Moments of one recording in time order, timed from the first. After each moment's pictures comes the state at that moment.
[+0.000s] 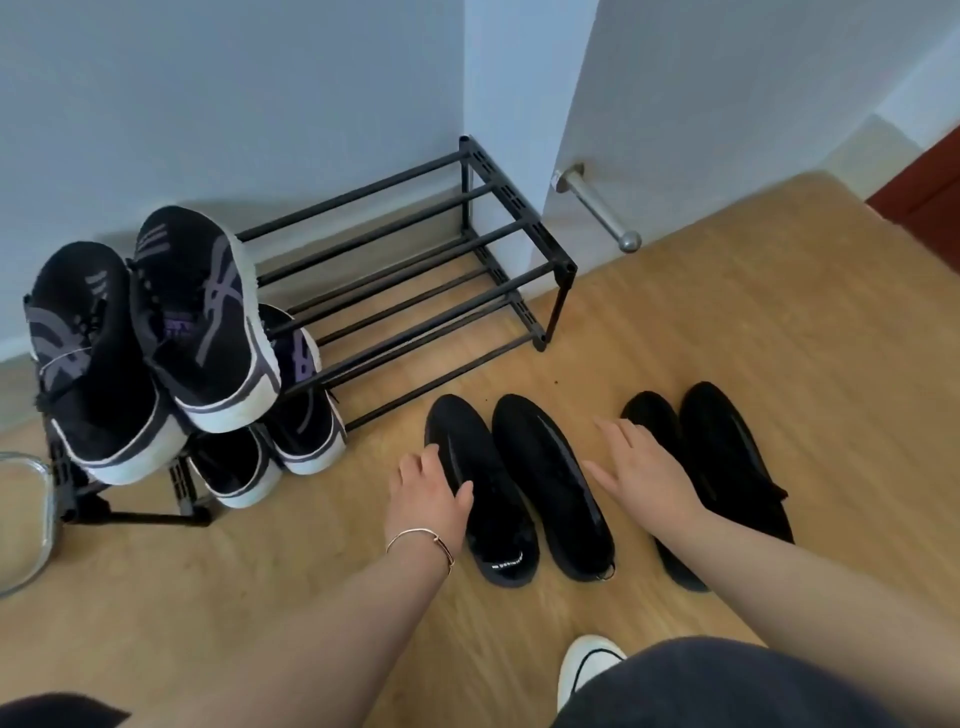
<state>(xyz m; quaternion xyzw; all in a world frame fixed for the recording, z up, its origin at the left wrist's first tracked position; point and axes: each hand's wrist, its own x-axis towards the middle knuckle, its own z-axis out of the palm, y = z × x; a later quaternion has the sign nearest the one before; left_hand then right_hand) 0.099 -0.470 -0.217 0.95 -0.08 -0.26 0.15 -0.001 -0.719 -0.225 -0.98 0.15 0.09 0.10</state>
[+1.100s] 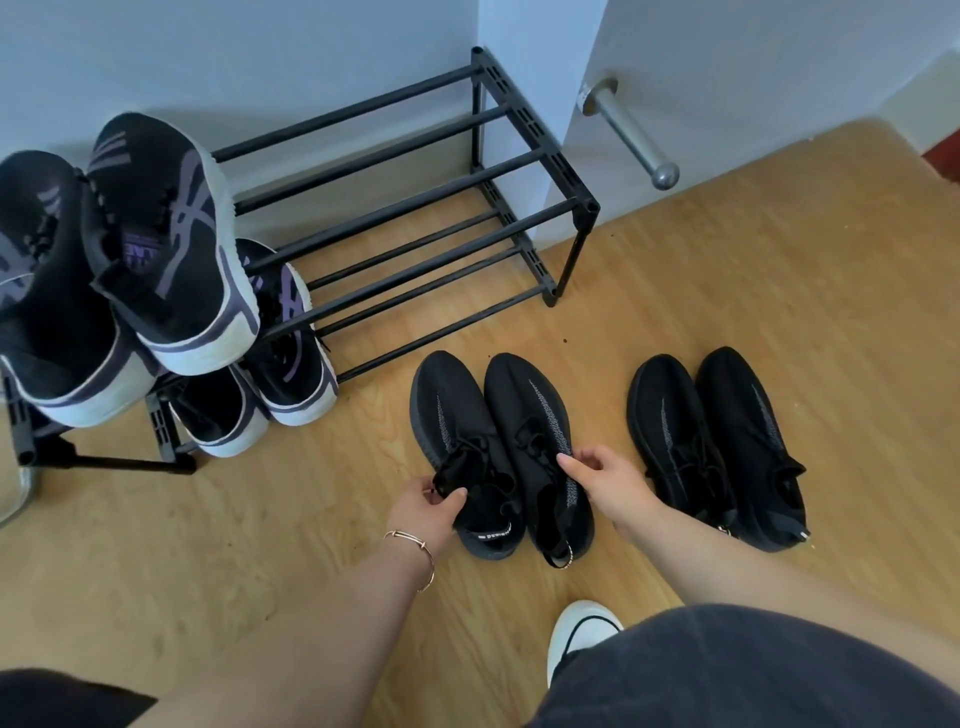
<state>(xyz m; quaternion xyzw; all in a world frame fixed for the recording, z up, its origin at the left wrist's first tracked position) 0.054 -0.443 -0.300 0.76 0.23 -0.40 0.47 -0.018 -0.681 -0.289 -0.69 0.45 0.19 0.53</state>
